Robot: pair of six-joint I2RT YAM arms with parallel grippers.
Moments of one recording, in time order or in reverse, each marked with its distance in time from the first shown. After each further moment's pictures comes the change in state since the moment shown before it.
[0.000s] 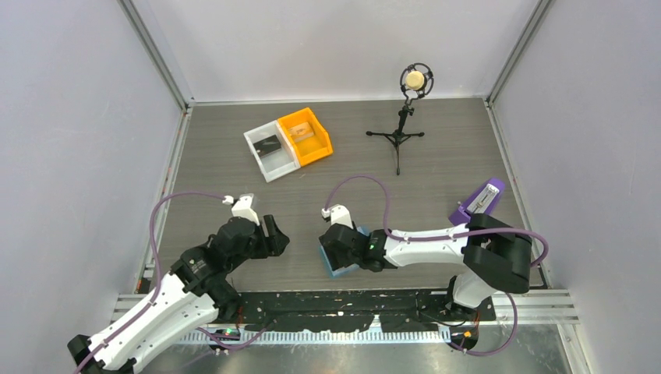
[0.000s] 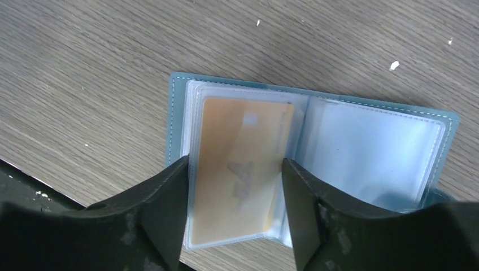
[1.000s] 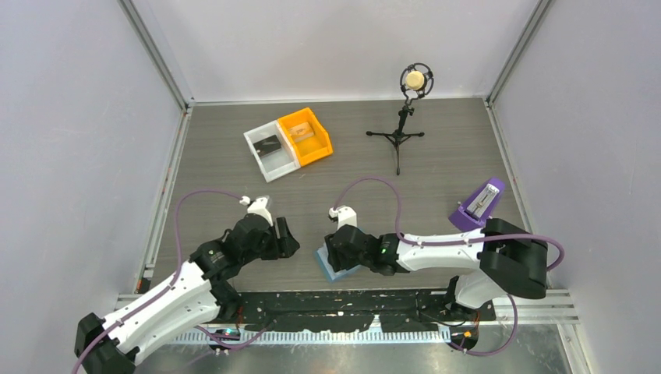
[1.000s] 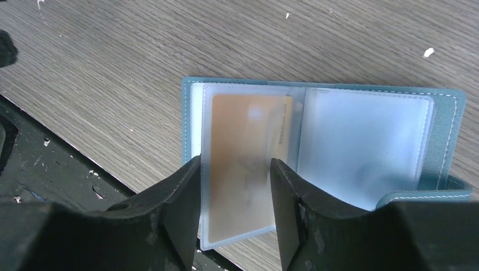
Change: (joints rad) left arm 0.000 0.132 -0.069 0.142 0.101 -0.027; right arm -0.001 -0.095 -0.096 0.121 -0.076 0.061
